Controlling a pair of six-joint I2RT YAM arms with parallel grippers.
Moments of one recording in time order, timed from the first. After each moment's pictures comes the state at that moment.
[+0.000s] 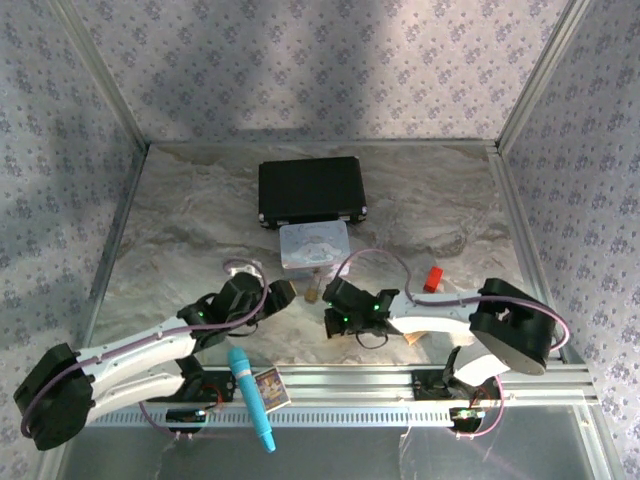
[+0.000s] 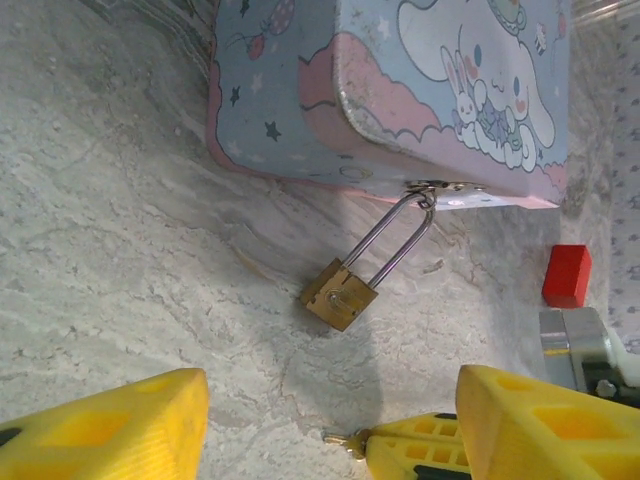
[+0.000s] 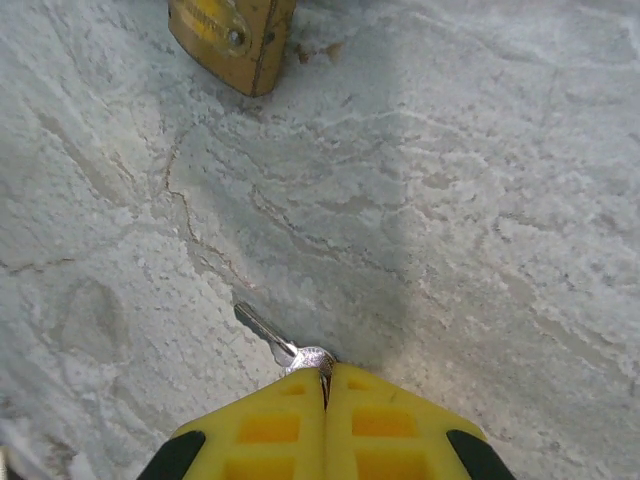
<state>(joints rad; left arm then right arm) -0.88 0.92 0.31 -0.03 -0.05 -1.19 1.08 1.46 0.63 -0.18 -0.05 0.84</state>
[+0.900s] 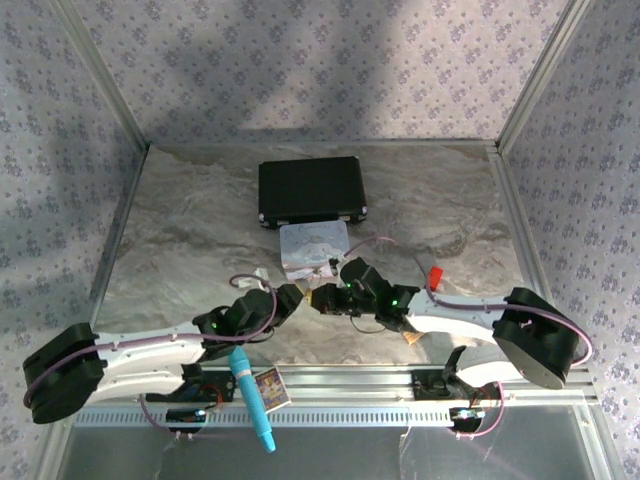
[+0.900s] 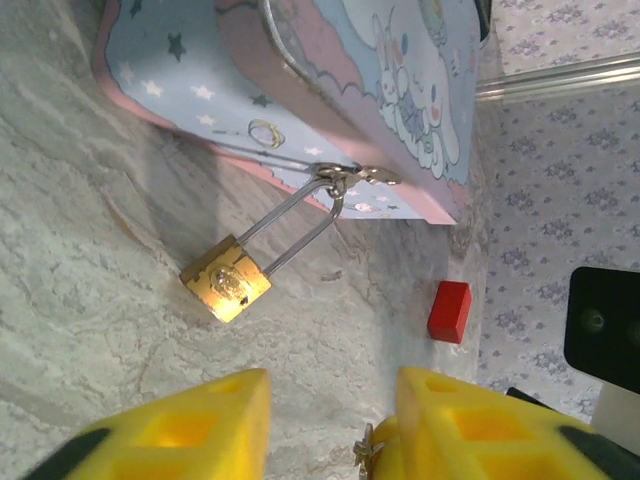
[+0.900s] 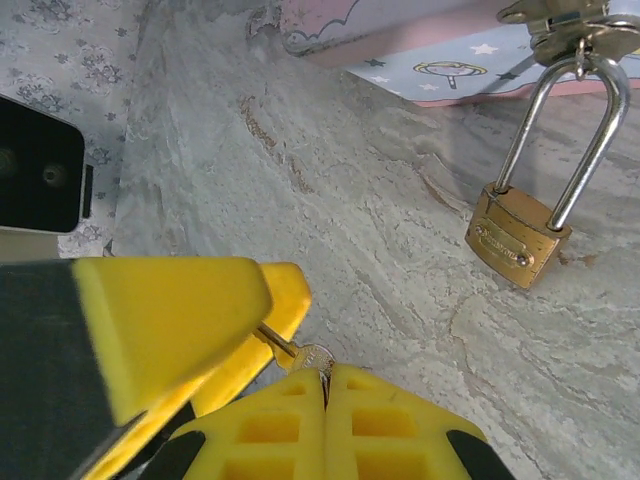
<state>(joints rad) -1.08 1.03 0.27 0.26 -0.26 -1.51 0.98 1.35 0.57 0.19 -0.21 0.98</state>
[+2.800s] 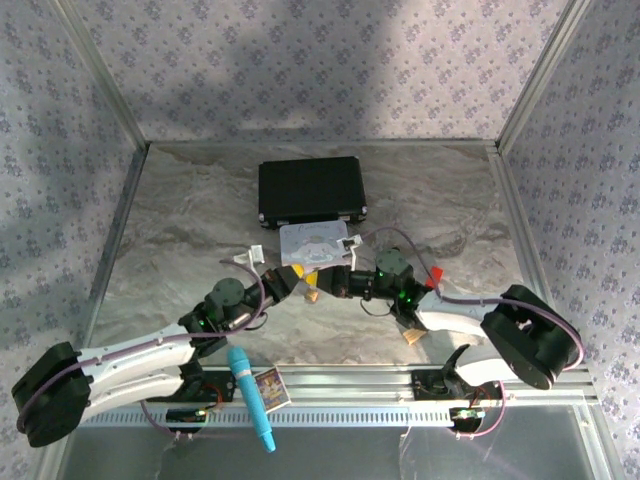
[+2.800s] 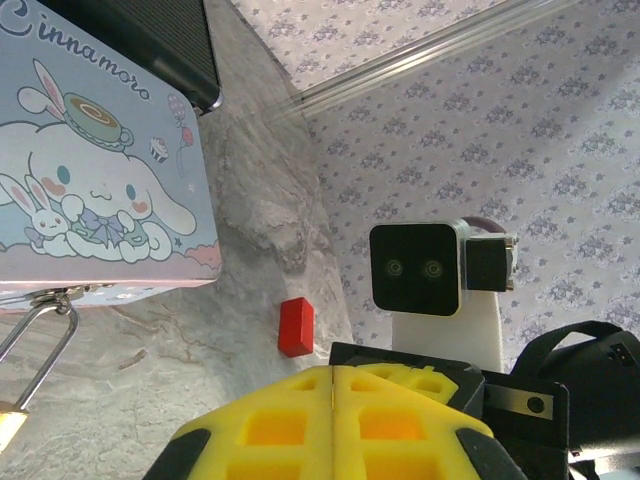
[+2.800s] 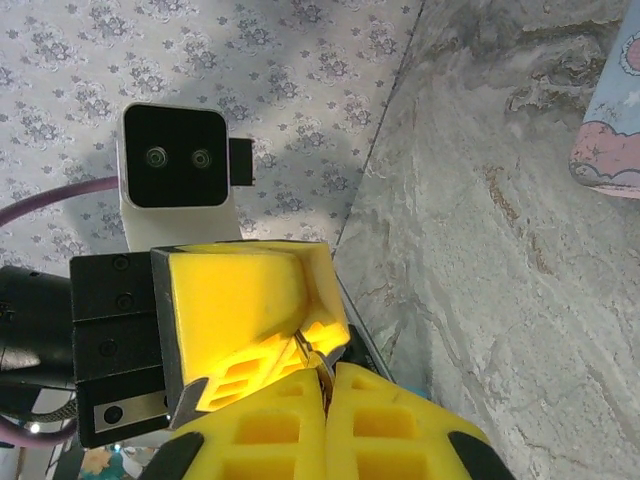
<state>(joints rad) -0.94 0.90 0.25 0.54 -0.08 -1.21 0.79 1.37 0.42 0.84 -0.59 1.12</state>
